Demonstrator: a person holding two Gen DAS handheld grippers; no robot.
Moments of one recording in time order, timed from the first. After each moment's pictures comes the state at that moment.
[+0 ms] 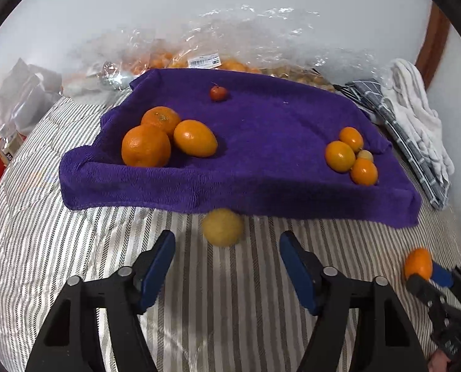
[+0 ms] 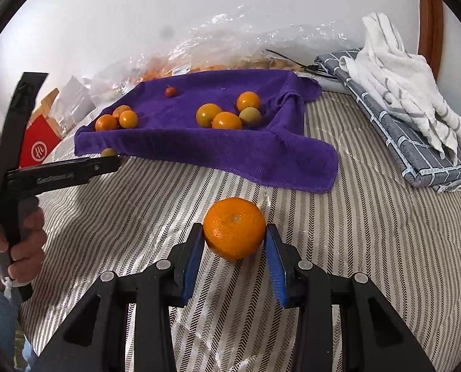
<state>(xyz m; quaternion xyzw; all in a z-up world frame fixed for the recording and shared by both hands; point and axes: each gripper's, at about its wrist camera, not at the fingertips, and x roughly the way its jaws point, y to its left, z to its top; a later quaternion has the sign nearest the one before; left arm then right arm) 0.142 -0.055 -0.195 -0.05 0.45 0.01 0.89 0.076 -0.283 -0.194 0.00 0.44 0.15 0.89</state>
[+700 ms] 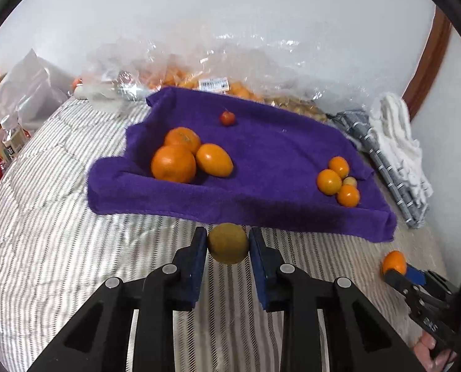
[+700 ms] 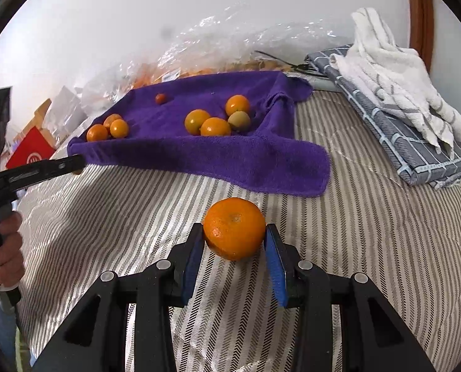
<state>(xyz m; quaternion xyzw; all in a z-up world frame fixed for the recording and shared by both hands) 0.115 -0.017 -0.165 -0.10 0.42 -0.03 0.90 0.084 -0.291 -0.195 0.02 0.43 0.13 0.89</state>
